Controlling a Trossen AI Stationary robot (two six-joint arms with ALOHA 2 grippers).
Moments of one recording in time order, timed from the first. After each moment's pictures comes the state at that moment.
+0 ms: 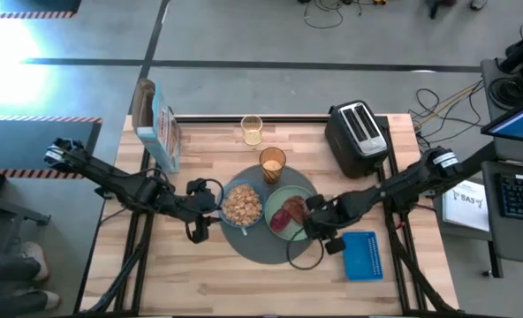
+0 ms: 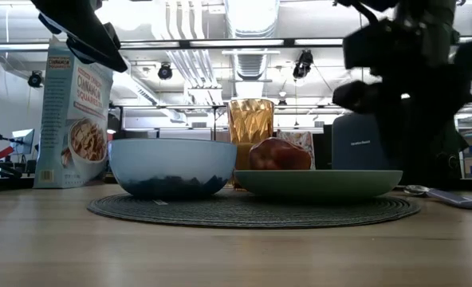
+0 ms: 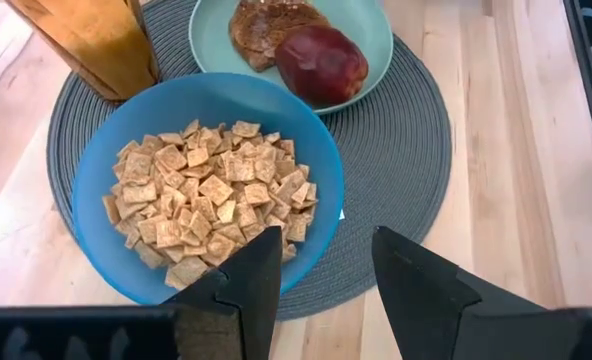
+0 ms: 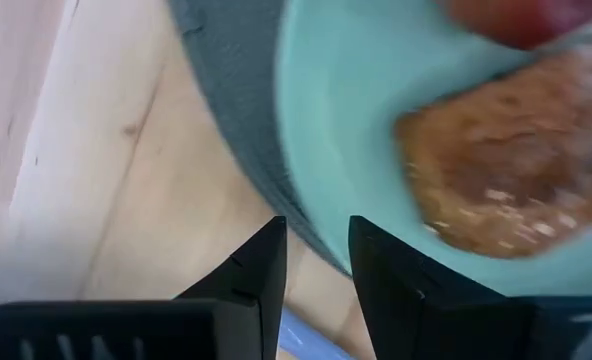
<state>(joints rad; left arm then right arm) -0.39 1.13 0.84 -0.55 -0.30 -0.48 0.32 1.58 0.99 -0.70 0.00 -0.05</state>
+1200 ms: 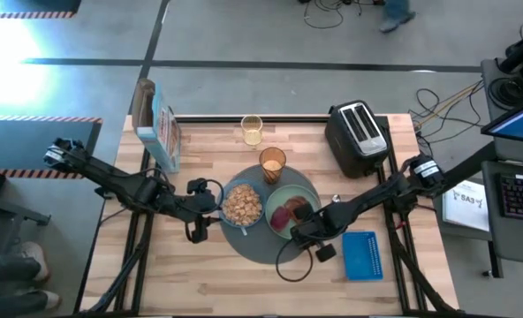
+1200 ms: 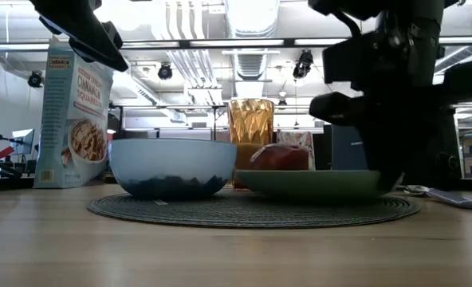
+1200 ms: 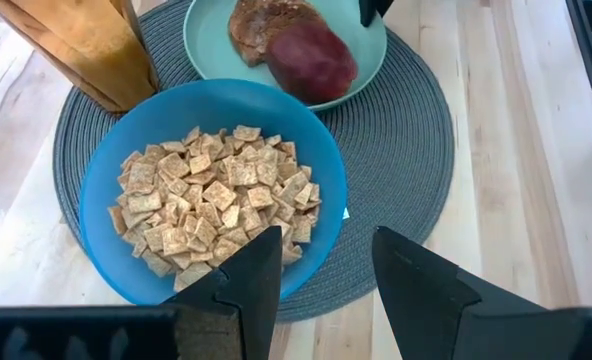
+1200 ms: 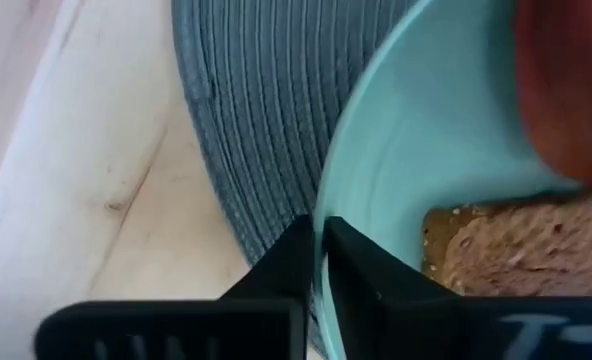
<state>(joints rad) -0.39 1.13 0.84 -0.55 -0.31 -0.43 0.36 1.78 1.09 -0.64 0.03 -0.11</state>
